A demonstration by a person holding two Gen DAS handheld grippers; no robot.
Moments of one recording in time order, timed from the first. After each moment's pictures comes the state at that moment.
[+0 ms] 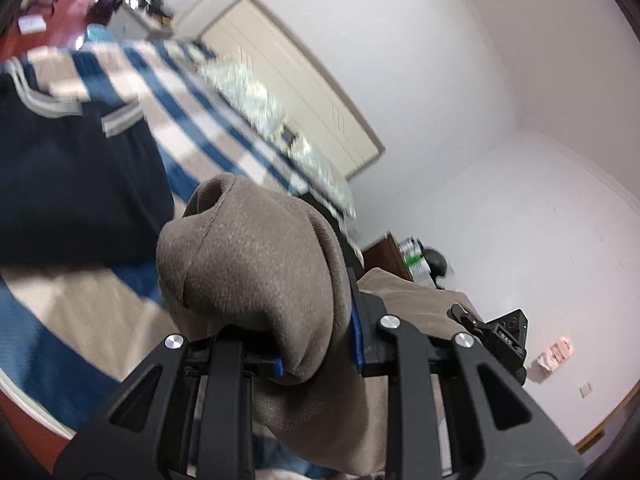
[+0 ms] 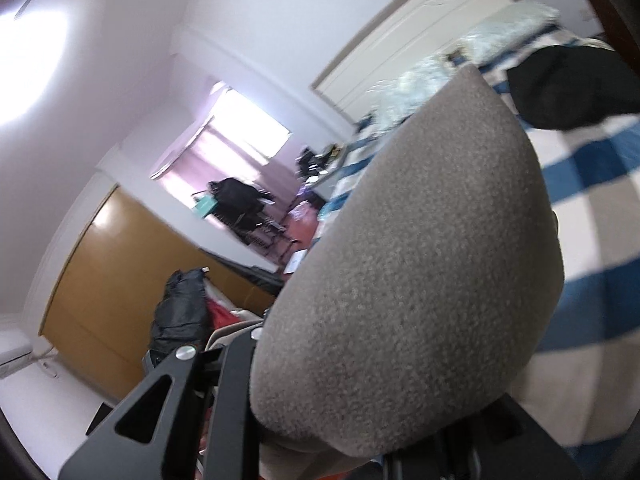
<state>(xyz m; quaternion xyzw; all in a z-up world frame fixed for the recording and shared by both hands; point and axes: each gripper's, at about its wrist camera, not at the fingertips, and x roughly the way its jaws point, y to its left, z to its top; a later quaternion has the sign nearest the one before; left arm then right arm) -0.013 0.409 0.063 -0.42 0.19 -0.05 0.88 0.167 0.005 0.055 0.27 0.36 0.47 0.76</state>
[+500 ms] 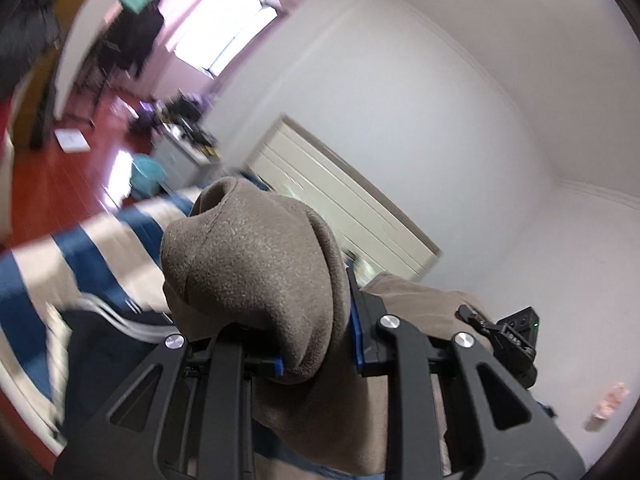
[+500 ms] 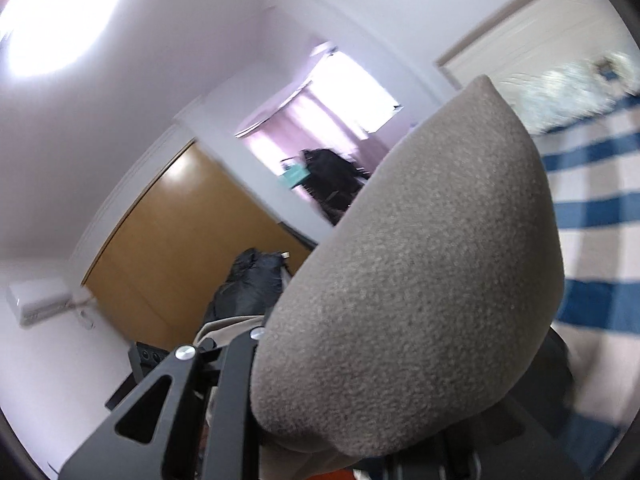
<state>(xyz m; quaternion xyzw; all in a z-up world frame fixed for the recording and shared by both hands) -0.046 0.656 0.211 -0.35 0.08 0.12 0.93 0.230 0.344 0.185 0.22 0.30 0.64 0.67</state>
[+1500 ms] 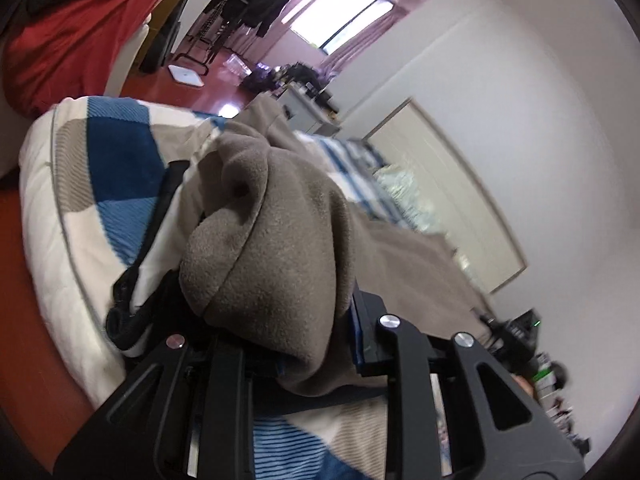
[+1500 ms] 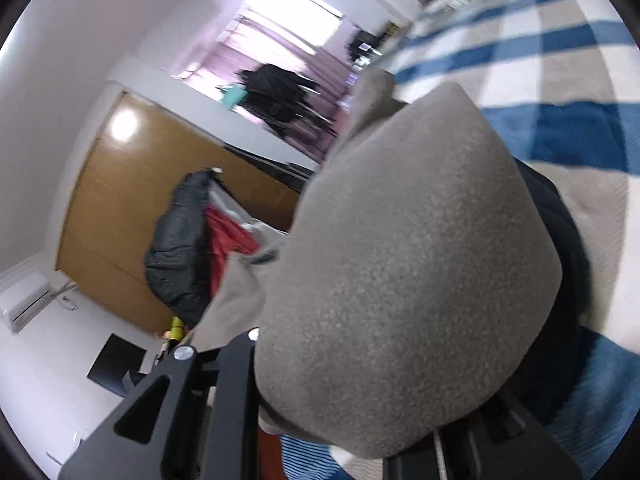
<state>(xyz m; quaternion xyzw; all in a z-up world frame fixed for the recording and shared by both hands) -0.126 0.656 -0.129 -0.43 0.15 0.25 0.85 0.271 0.388 -0.152 0.17 0.48 0.58 0.63</state>
